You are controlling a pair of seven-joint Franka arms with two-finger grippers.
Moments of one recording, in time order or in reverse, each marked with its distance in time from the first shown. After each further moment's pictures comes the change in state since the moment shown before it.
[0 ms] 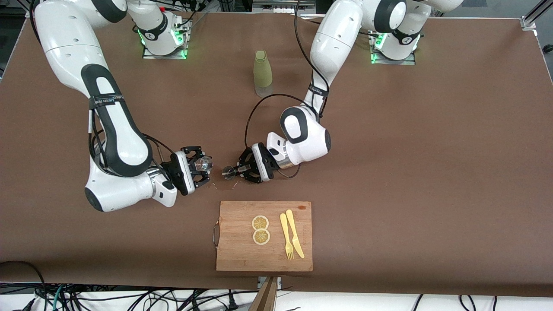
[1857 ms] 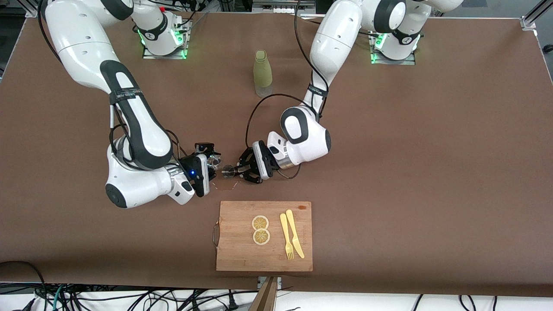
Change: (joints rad) left arm -0.001 0.006 0.003 0.002 -0.033 0.000 0.118; right arm 0.048 0.002 0.021 0.002 -0.095 0.019 0.348
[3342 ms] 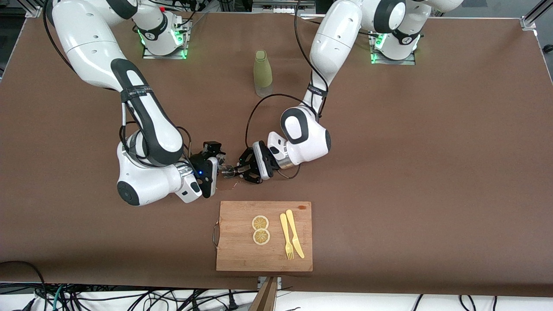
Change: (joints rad) left arm 0.000 0.002 0.000 0.001 -0.013 0.000 0.000; right arm 0.035 0.003 0.000 0.000 -0.042 0.016 0.201
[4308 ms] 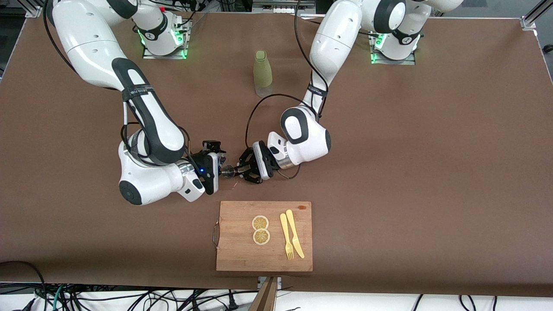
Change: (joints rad) left arm 0.000 0.001 0.000 0.000 0.000 0.000 0.000; right arm -0.005 0.000 0.013 0.000 -0.014 -0.002 -0.193
